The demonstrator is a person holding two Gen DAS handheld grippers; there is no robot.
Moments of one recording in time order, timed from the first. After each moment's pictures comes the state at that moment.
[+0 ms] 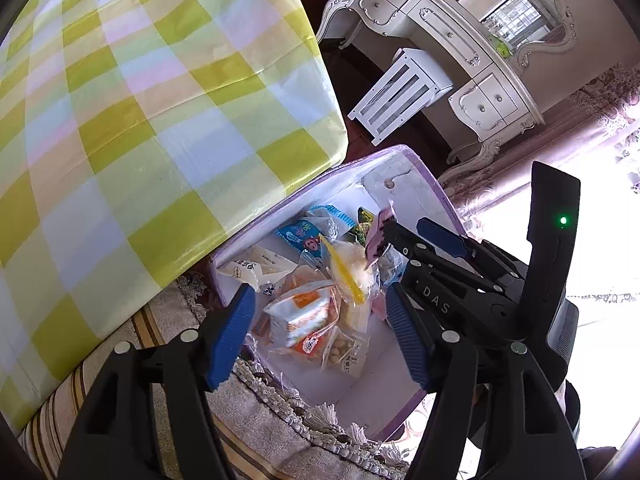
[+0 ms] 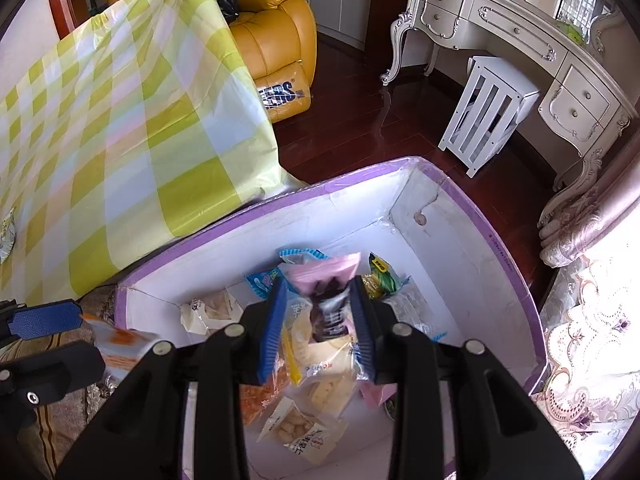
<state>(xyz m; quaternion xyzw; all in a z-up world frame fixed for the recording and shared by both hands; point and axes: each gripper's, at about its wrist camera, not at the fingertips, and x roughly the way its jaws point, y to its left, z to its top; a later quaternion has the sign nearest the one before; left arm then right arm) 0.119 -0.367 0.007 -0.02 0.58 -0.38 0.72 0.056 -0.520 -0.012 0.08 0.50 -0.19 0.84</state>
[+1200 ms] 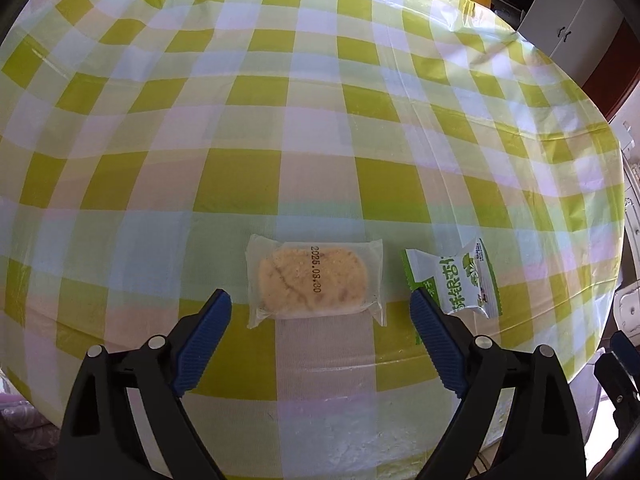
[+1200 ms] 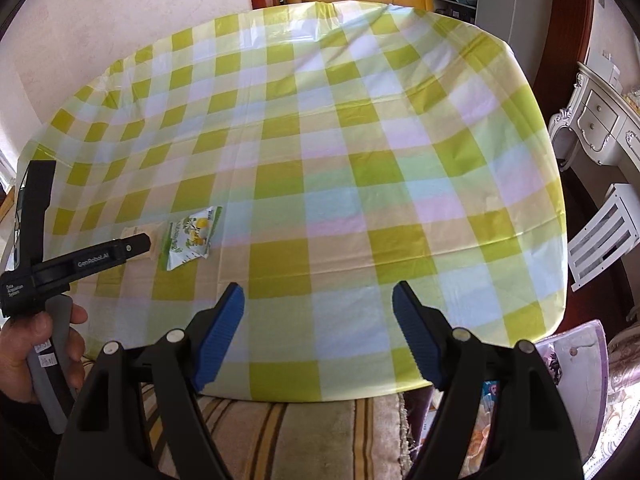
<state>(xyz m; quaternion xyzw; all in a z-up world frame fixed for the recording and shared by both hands) 0.216 -0.042 -0.007 -0.12 0.52 0.01 0.84 0.158 -0.280 0.053 -0.01 0.46 0.06 0.89</state>
